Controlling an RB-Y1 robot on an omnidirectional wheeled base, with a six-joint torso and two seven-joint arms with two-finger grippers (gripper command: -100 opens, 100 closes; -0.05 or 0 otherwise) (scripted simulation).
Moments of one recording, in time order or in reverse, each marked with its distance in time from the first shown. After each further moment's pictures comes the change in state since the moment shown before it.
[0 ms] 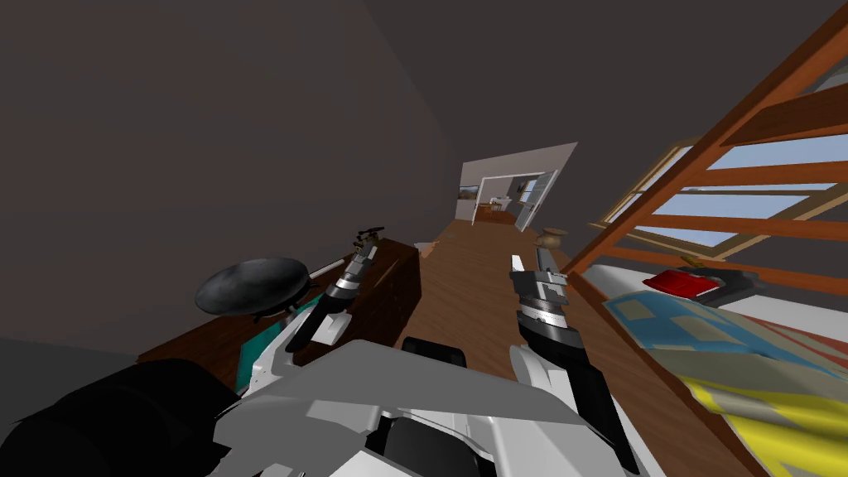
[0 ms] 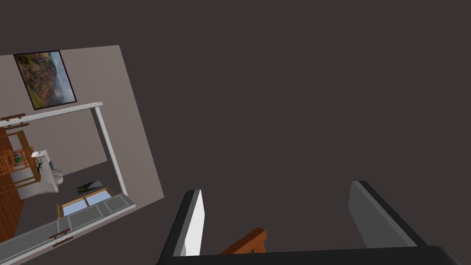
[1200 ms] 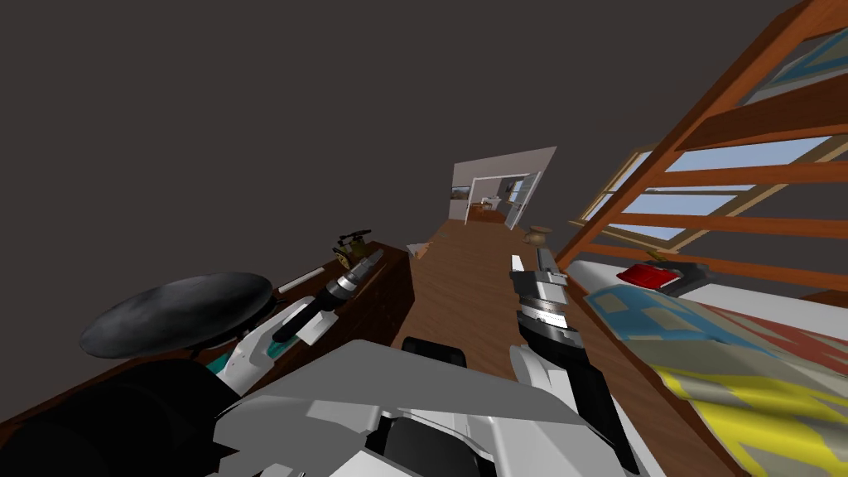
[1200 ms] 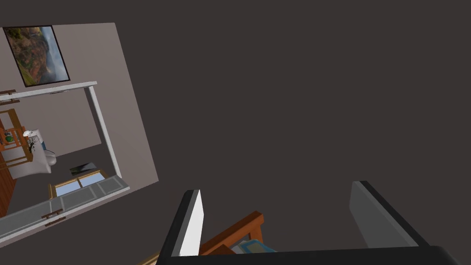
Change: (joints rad) left arm 0.040 0.348 -0.012 0.047 0.063 0.036 -0.006; right arm 0.000 0.000 0.000 0.000 0.000 0.000 0.000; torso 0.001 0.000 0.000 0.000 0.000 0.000
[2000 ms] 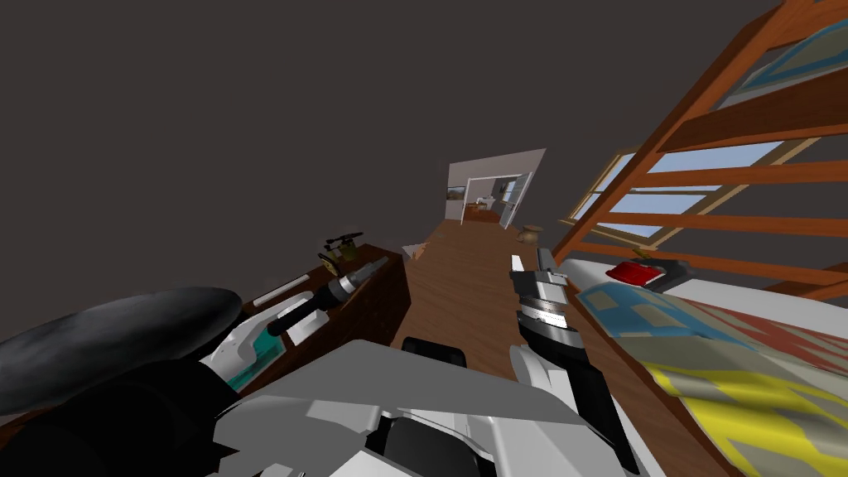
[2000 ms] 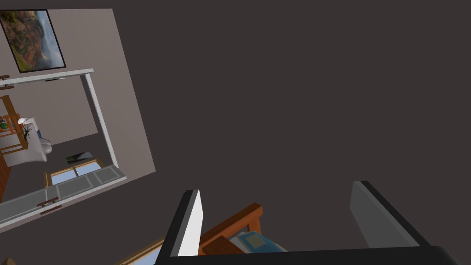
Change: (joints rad) left arm 0.038 0.233 -0.030 0.018 0.052 0.033 0.006; right arm 0.000 0.000 0.000 0.000 0.000 0.000 0.000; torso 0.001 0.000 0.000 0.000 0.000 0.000
